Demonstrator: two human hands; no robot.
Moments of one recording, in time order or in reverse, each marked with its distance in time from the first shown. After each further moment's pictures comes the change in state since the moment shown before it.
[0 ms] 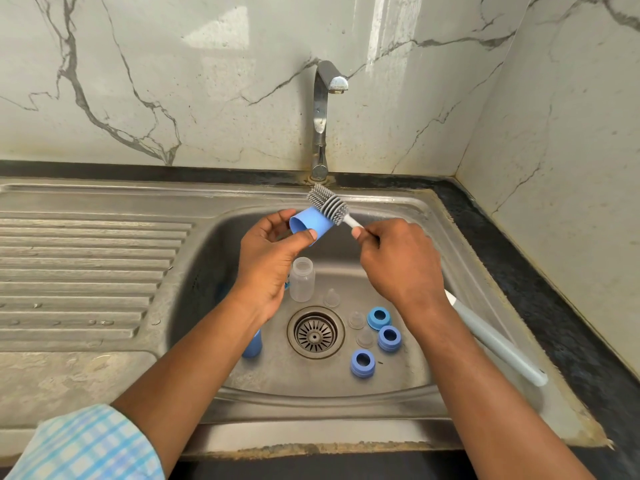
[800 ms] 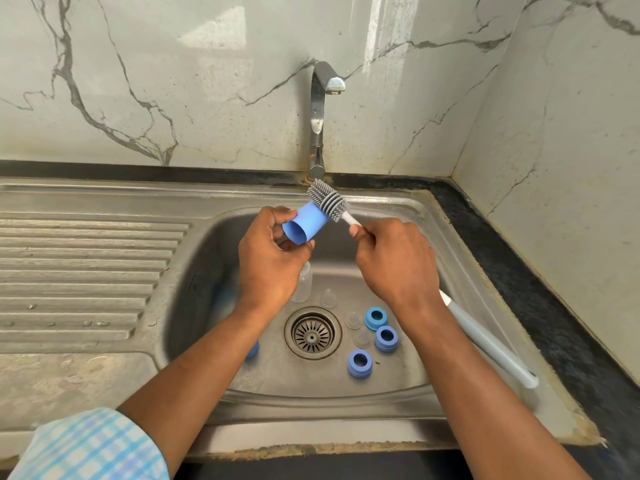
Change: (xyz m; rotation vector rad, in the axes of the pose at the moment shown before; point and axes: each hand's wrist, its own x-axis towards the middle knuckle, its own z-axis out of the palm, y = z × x) left_hand -0.004 -0.012 -0.002 0.484 0.057 0.446; right_hand 0.001 -0.002 -0.002 -0.010 0.023 -0.029
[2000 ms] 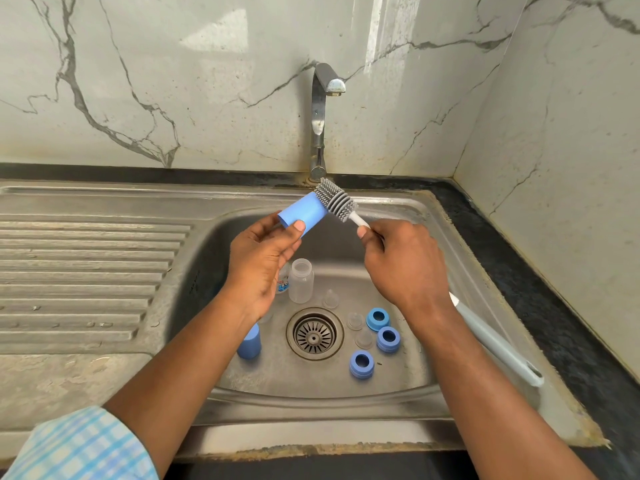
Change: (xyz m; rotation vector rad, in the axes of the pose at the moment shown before) left_hand 0.014 0.009 -0.008 -0.637 -0.044 -0.544; right_hand -0.001 0.010 0.000 0.027 0.046 -0.020
